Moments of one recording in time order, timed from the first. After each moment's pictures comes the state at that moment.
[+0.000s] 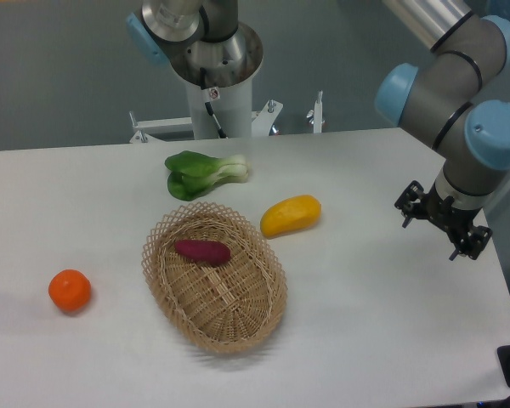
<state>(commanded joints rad) 2.74 -2.09 -1.33 -1.24 1.56 1.52</state>
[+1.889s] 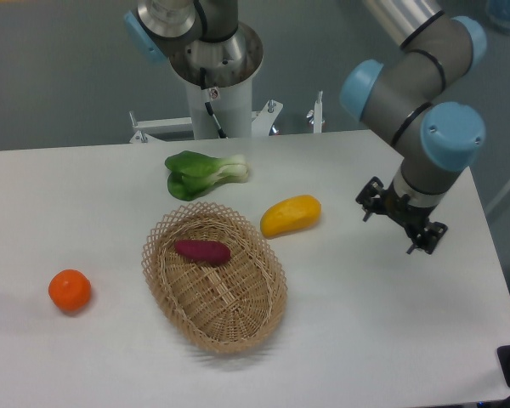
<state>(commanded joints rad) 2.66 -1.99 -1.54 -1.24 1.55 1.45</state>
